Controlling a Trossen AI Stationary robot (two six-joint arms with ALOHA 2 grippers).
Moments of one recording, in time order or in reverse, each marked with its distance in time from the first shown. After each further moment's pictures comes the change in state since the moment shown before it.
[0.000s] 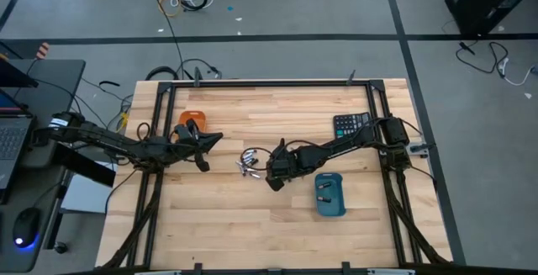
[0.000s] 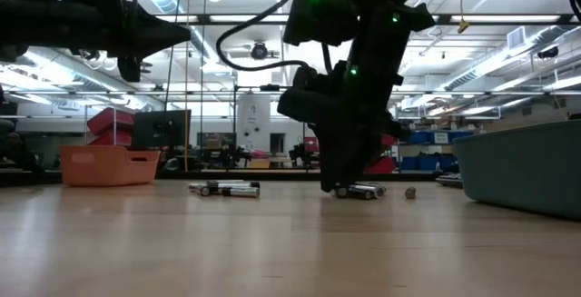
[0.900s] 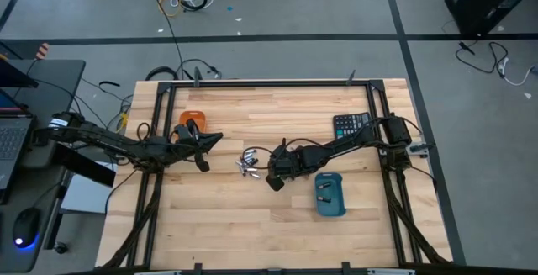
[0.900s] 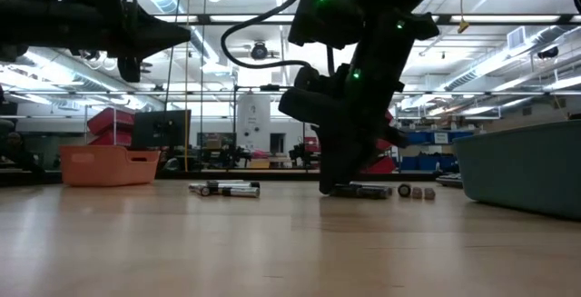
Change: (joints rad) left arm 0.000 0.000 0.000 -0.005 0.000 0.000; right arm -0.005 -0.005 -0.066 0.122 -0.021 -0.048
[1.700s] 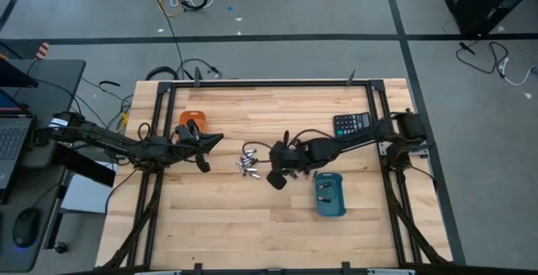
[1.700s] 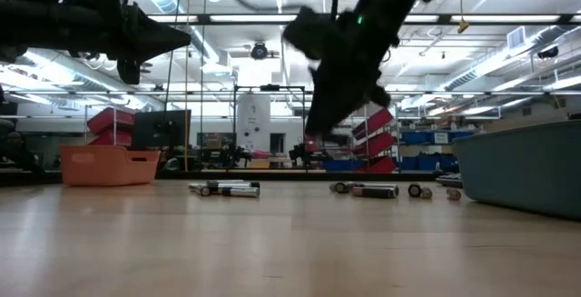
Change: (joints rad) left arm 0.000 0.000 0.000 -0.030 0.000 -0.003; right arm 0.001 -0.186 0.021 -0.013 -0.001 -0.193
